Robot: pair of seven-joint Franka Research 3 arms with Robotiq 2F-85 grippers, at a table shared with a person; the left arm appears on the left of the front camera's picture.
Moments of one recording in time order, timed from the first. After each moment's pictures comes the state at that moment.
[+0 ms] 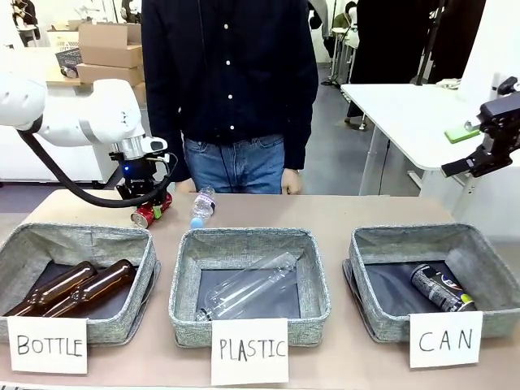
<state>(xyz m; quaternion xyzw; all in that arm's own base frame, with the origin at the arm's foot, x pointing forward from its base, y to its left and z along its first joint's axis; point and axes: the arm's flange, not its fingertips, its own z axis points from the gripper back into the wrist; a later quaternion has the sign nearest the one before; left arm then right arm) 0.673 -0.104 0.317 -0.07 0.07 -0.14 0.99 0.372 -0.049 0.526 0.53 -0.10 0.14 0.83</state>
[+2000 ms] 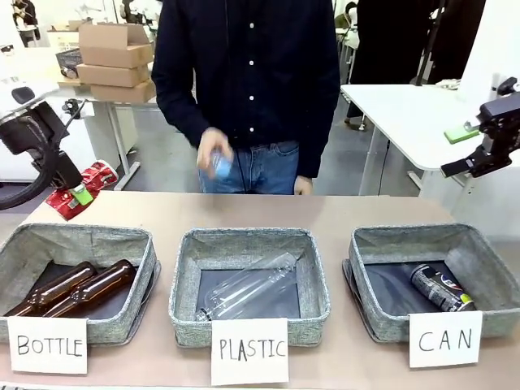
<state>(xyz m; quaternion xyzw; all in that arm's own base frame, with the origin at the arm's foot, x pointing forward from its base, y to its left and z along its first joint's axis) 0.453 -0.012 0.488 -0.21 -0.04 -0.35 0.91 0.372 -0.049 0.526 0.53 -0.10 0.14 0.83</state>
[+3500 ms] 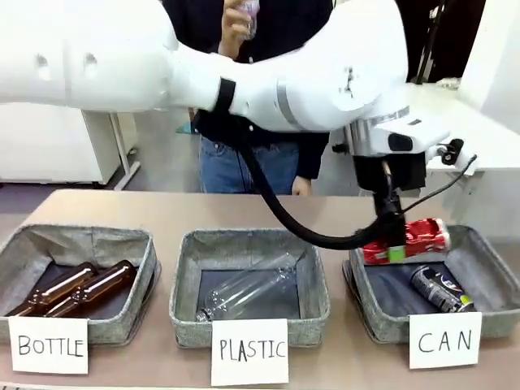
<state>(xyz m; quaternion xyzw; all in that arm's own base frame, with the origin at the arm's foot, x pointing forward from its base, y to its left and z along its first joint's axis) 0.341 -0.602 0.498 -0.18 -0.07 -0.76 0.62 0.231 -0.269 0.581 0.31 -0.21 0.02 0.93</state>
